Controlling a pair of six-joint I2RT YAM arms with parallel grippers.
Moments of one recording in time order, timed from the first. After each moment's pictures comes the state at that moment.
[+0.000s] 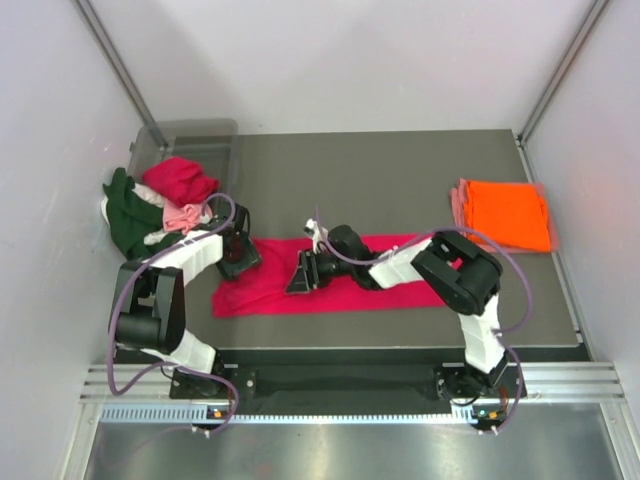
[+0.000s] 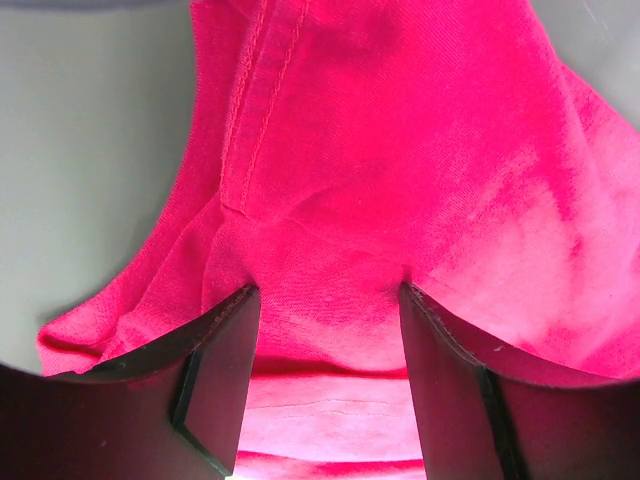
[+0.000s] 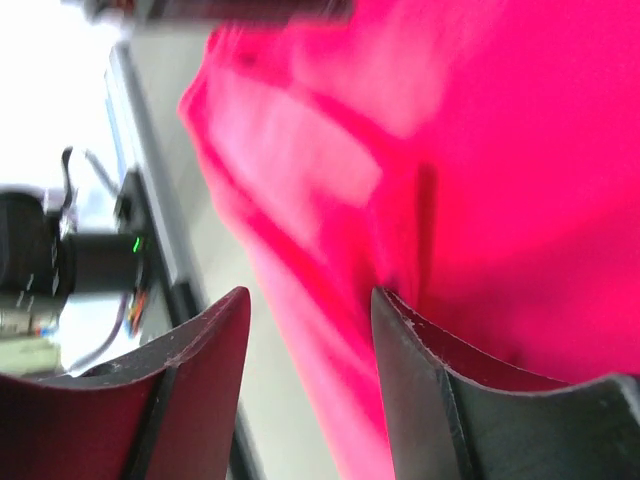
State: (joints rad) left arm -0.17 1.54 0.86 -0.54 -0.12 -0.71; right arm 0.86 2.04 1.02 0.53 -0.56 0.68
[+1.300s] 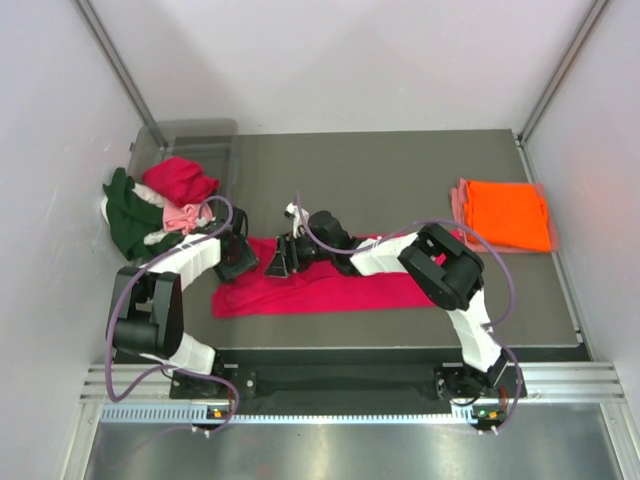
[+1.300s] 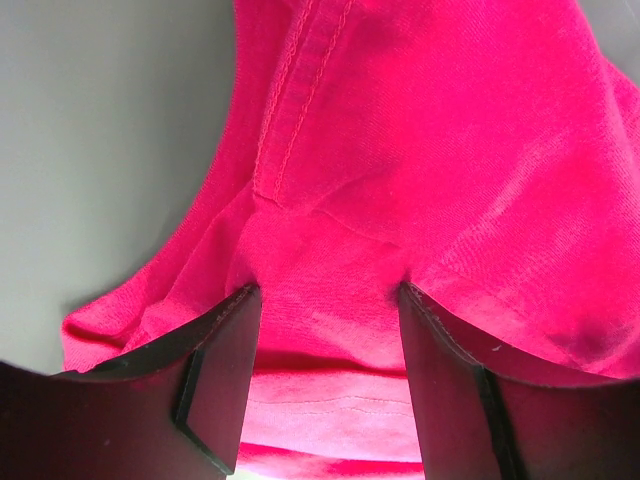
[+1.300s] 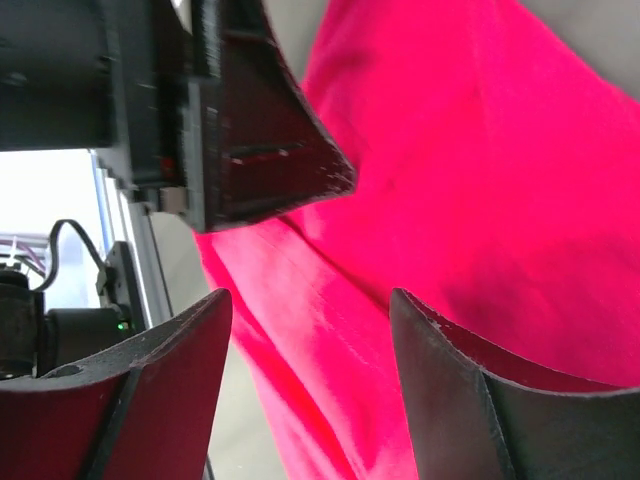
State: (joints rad) left arm -0.16 1.51 0.83 -0.55 -0.15 -0.71; right arm 0.89 2.12 1.24 0.46 -0.49 0.60
